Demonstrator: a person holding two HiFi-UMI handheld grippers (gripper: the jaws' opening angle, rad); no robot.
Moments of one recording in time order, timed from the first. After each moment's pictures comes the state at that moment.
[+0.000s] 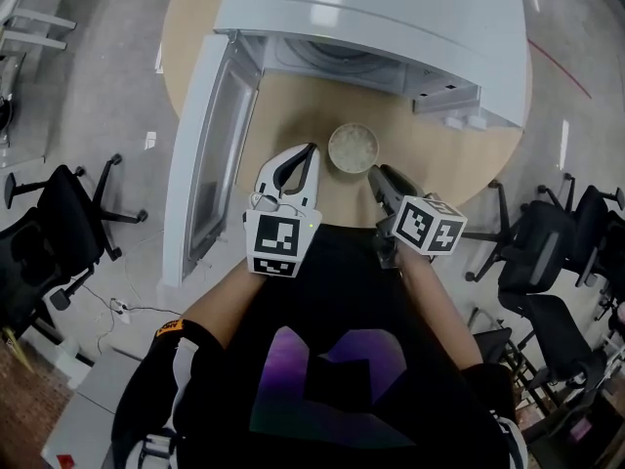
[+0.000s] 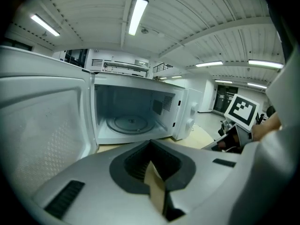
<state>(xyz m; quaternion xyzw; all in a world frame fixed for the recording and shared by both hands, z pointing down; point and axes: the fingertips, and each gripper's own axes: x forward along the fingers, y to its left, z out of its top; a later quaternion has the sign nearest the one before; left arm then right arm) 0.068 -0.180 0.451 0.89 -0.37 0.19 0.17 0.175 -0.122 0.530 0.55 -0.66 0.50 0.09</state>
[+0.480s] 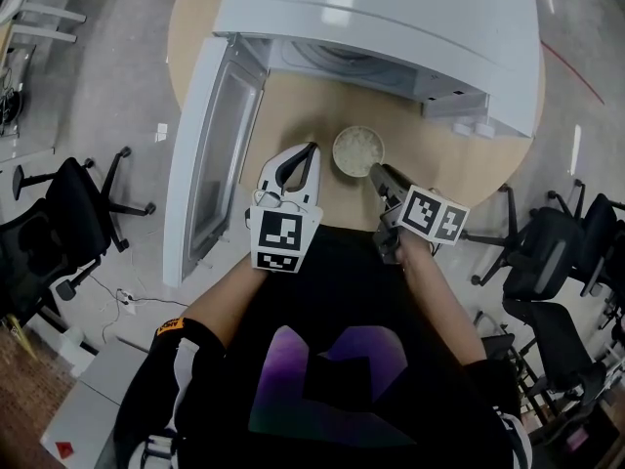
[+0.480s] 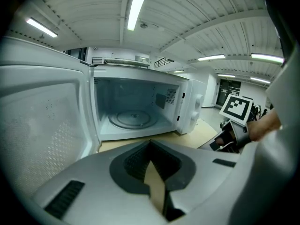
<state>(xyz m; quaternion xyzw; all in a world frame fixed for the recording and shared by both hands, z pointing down) 0.069 -0.188 0.470 0.88 -0.38 0.22 0.16 0.181 -0.128 0.562 0.53 -0.62 0.58 0.06</state>
